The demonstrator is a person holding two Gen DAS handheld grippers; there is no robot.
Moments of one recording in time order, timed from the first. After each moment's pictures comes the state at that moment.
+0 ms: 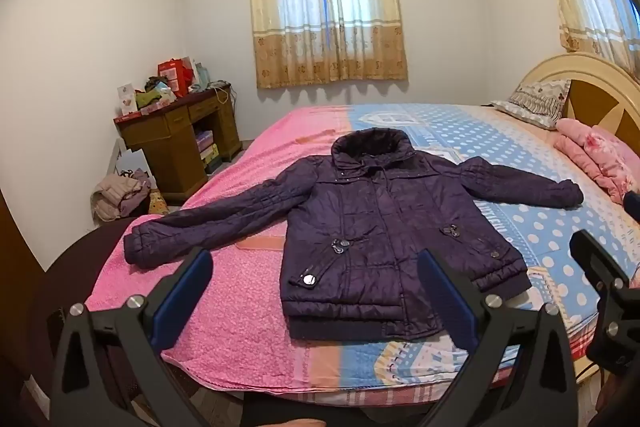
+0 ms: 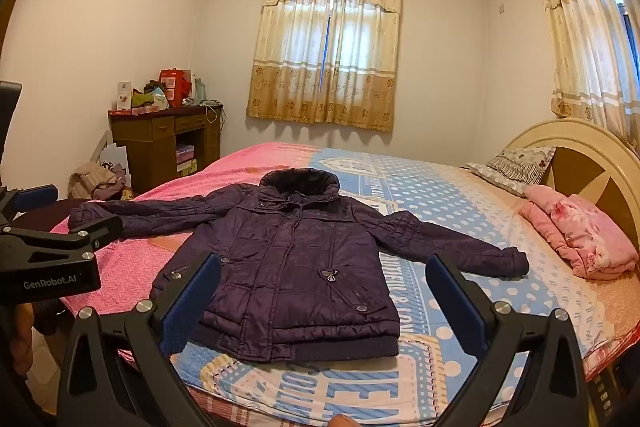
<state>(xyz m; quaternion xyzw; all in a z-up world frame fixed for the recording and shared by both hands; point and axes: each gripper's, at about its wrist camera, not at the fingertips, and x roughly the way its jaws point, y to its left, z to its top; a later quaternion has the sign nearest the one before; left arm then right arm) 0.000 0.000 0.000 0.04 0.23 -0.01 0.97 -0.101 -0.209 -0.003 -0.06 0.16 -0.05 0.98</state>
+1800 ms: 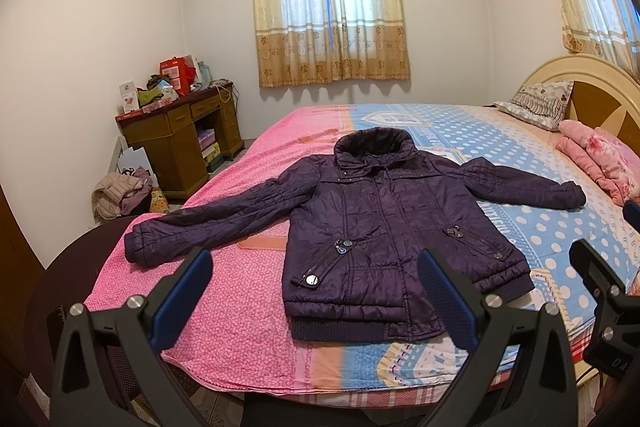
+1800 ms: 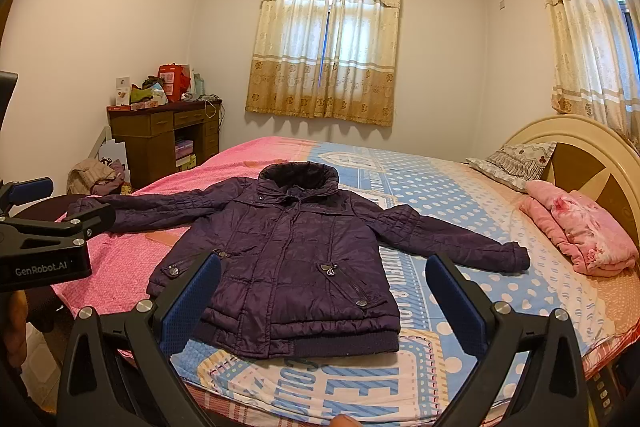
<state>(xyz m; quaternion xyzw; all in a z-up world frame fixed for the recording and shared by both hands) 0.002 0.002 0.001 0.04 0.24 -0.01 0.97 -0.104 -0.212 -0.012 -0.06 0.17 -0.05 0.98</state>
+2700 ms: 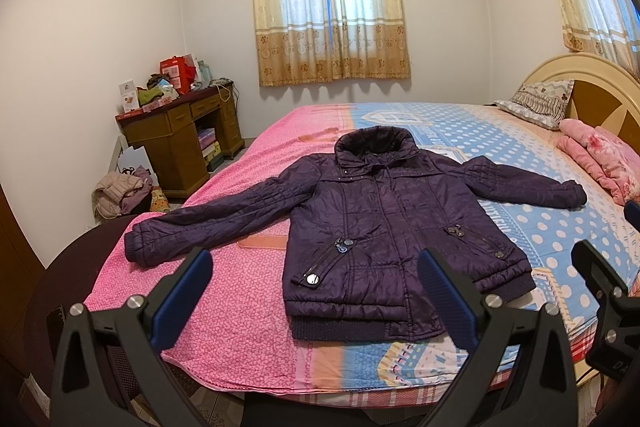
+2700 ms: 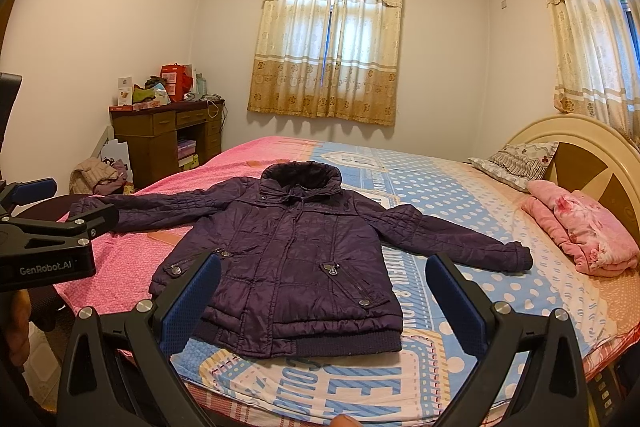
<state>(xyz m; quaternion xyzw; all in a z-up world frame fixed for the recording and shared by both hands) 0.002 0.002 0.001 0.04 0.24 -0.01 0.97 -0.104 -0.209 -0.015 -0.06 0.17 -0.04 0.98</state>
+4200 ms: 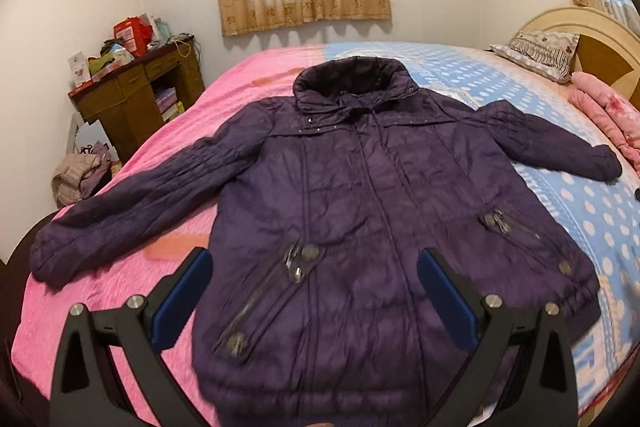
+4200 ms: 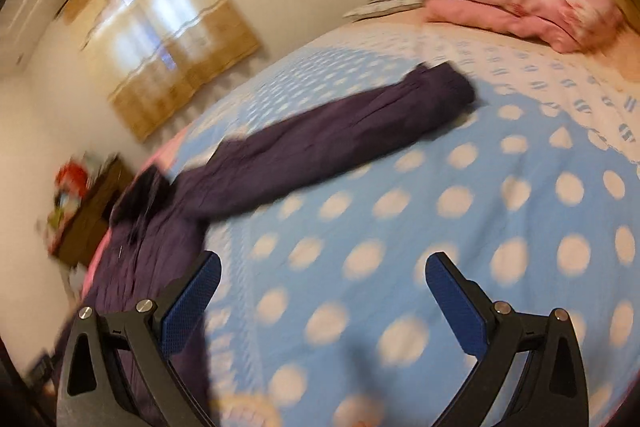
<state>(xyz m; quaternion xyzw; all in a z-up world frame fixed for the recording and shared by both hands) 0.171 -0.043 -0.095 0.06 0.33 -0.05 0.94 0.032 -0.555 -0.135 0.29 0.26 -0.17 0.90</state>
